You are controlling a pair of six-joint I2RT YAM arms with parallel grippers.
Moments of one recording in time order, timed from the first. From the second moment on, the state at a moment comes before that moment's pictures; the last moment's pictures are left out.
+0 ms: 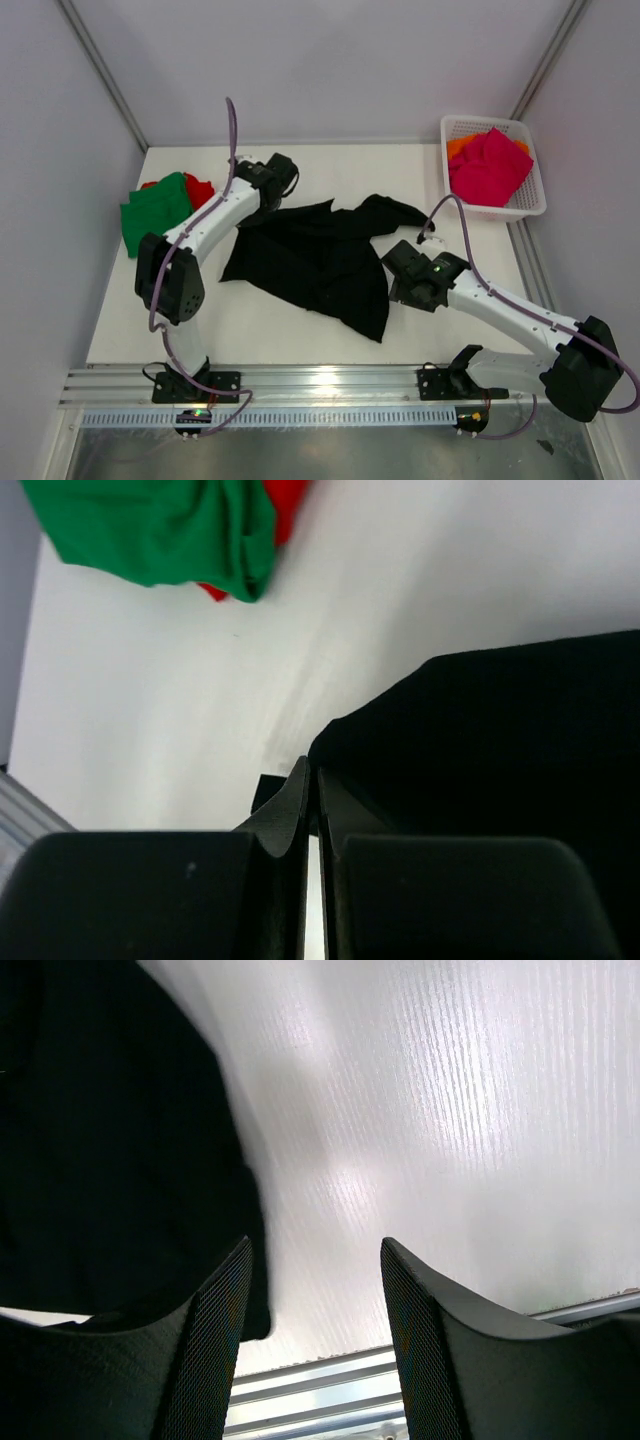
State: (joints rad) left arm -0.53 1.85 1.66 -1.18 -0.73 -0.76; right arm 0.73 1.15 0.81 -0.96 0.39 1.01
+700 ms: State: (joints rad) left arm -0.38 1.83 1.60 -1.24 -0.70 -0.75; right arm 0.73 1.07 0.78 -0.75 0.30 0.87
